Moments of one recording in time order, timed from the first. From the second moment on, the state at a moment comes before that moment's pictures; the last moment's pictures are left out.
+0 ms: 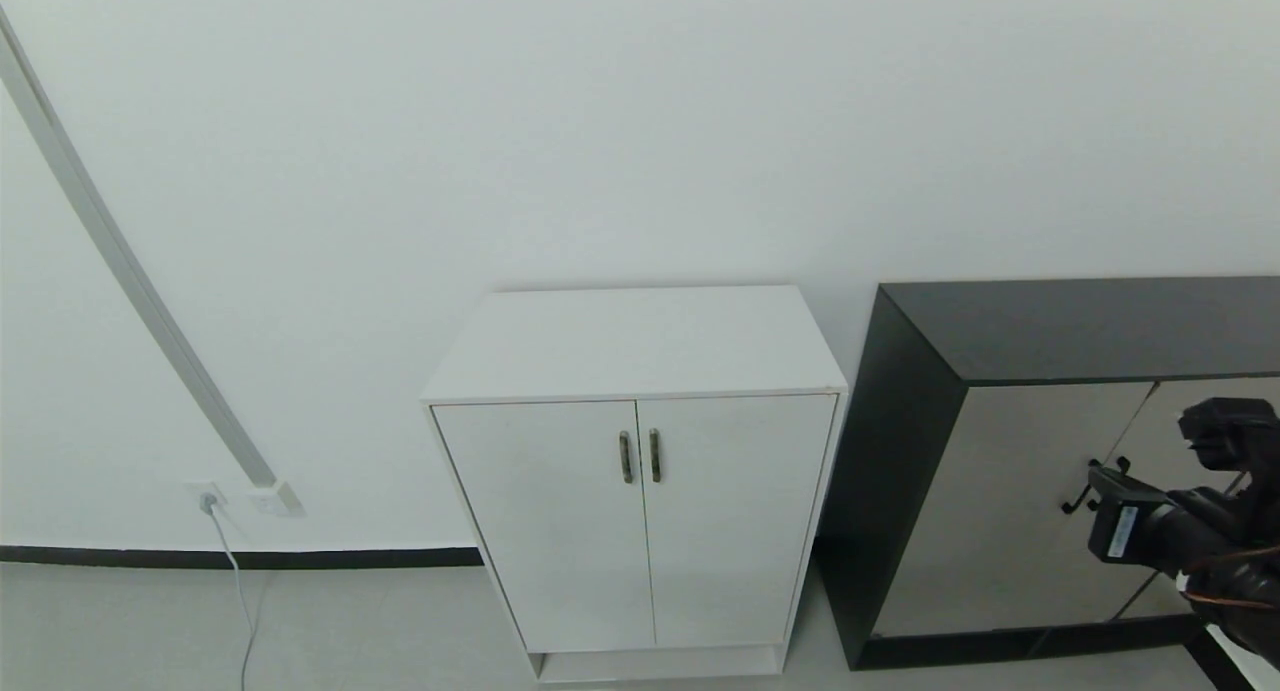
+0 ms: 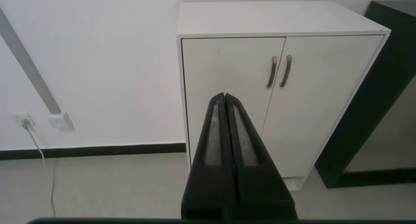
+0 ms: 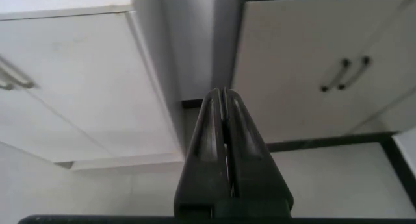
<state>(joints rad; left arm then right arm) 0.00 0.00 0.00 0.00 0.02 0.00 0.20 1.55 -0.16 -1.18 -0.29 0.07</state>
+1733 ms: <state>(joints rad) 0.00 0.00 0.00 0.00 0.02 0.00 0.17 0.46 -0.13 -0.02 -0.08 0.03</state>
